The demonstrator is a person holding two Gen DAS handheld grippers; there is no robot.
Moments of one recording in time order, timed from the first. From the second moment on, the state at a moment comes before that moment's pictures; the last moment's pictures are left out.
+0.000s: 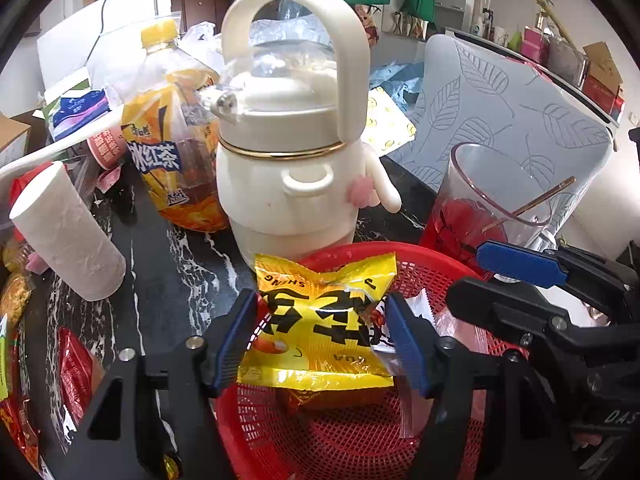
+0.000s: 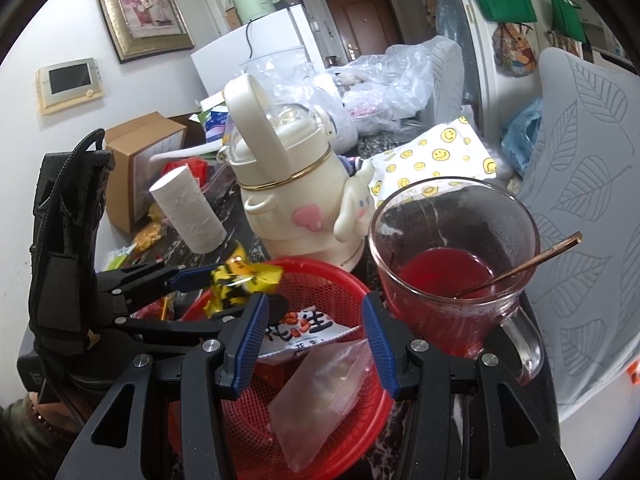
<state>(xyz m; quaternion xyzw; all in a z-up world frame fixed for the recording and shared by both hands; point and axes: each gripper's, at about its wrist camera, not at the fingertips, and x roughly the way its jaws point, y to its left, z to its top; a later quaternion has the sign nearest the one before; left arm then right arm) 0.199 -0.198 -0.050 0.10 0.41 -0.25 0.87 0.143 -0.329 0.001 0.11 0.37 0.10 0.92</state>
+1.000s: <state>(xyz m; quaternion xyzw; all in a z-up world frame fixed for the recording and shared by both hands) 0.122 -0.144 0.030 0.07 0.33 -0.25 0.91 0.083 -0.289 0.060 0.06 0.31 0.10 0.94</state>
